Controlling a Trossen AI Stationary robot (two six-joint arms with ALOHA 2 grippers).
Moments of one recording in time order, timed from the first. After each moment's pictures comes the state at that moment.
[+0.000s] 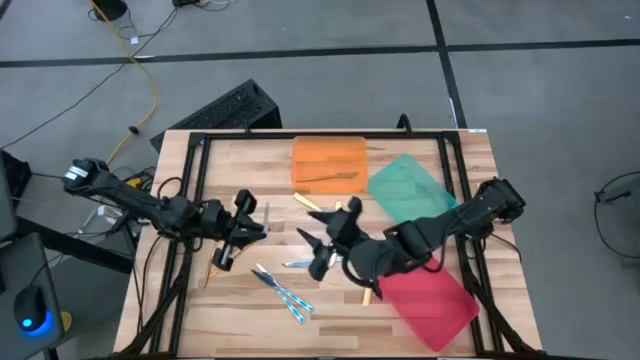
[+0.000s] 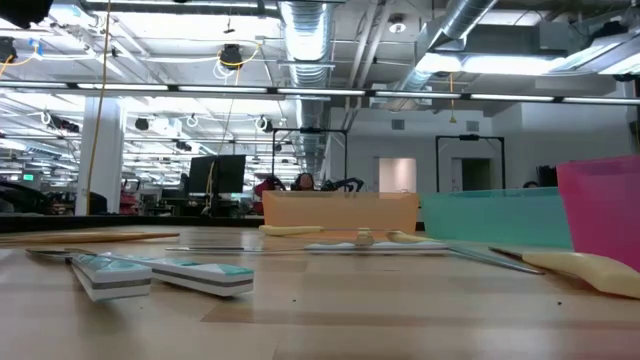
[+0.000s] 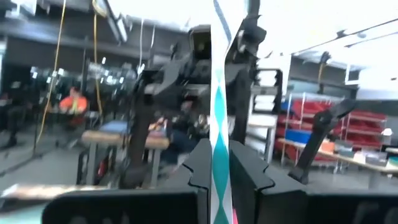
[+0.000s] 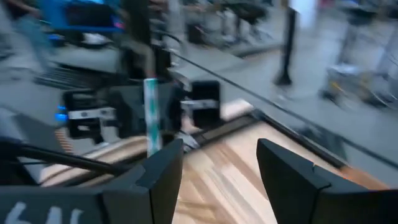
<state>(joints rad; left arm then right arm) -0.35 0.94 0.42 0.89 -0.16 -0.07 0.45 1.79 1.77 -0.25 0.93 0.31</state>
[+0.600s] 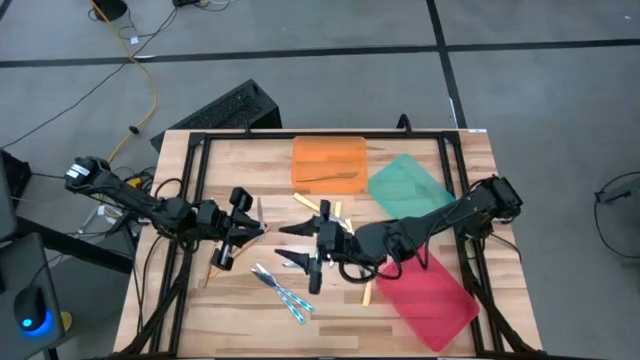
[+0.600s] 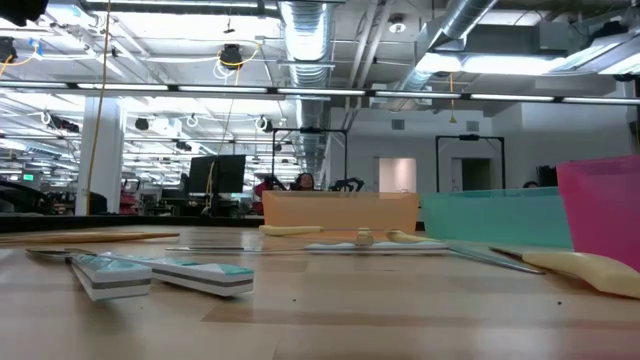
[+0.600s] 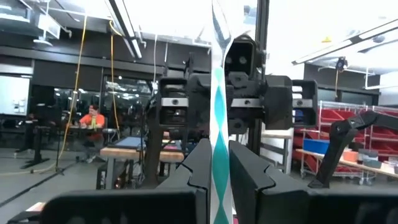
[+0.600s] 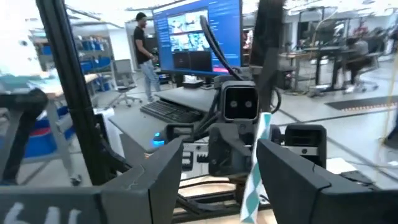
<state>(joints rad) -0.39 0.94 0.42 0.93 -0.26 0.01 0.37 1.79 1.61 0.27 0.49 0.07</state>
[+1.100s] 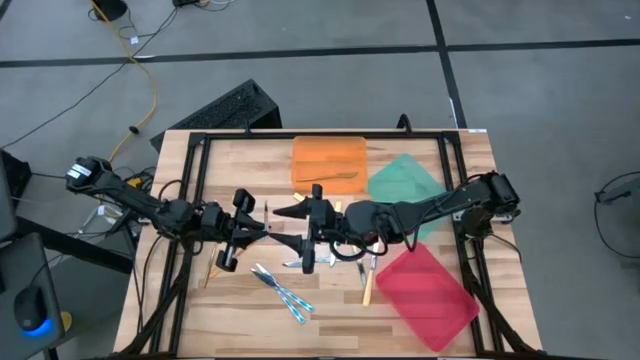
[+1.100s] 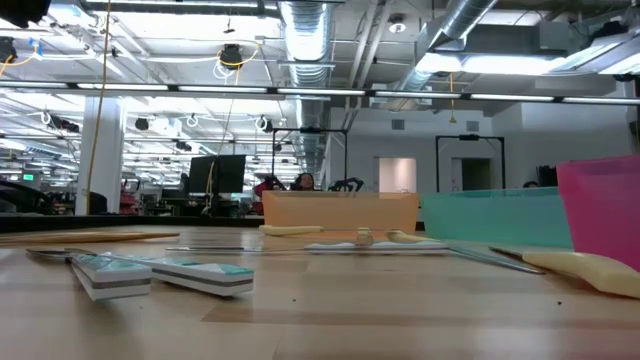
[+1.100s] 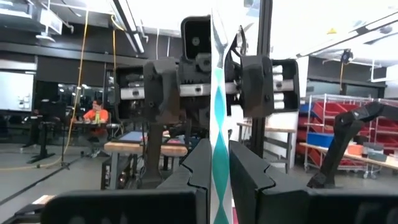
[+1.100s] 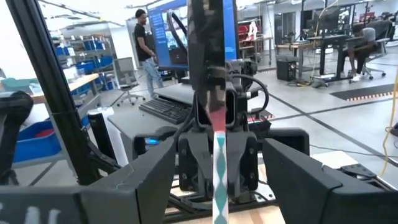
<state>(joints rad) -0.39 0.97 0.42 0.94 -0.27 0.01 0.28 1.79 1.61 0.24 0.38 0.13</state>
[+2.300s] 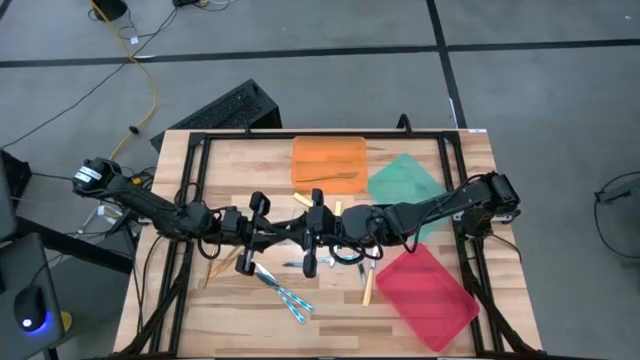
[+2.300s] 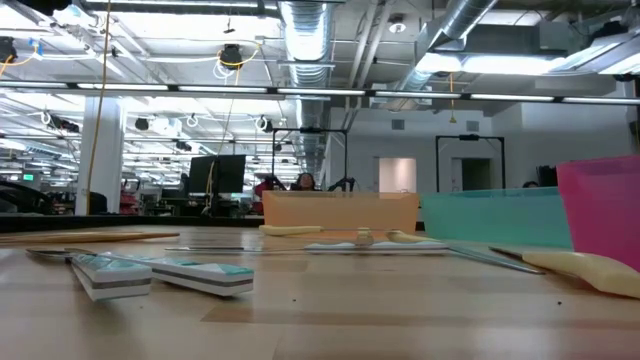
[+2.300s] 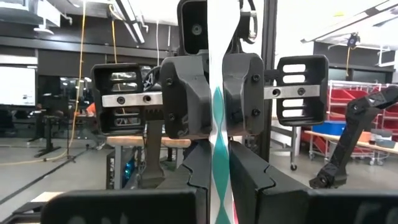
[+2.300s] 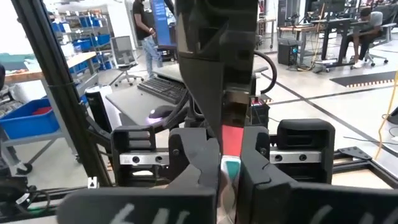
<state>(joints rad) -0.37 1.16 0.55 0.95 -0.23 0.02 0.28 1.79 1.61 0.15 0.39 0.13</state>
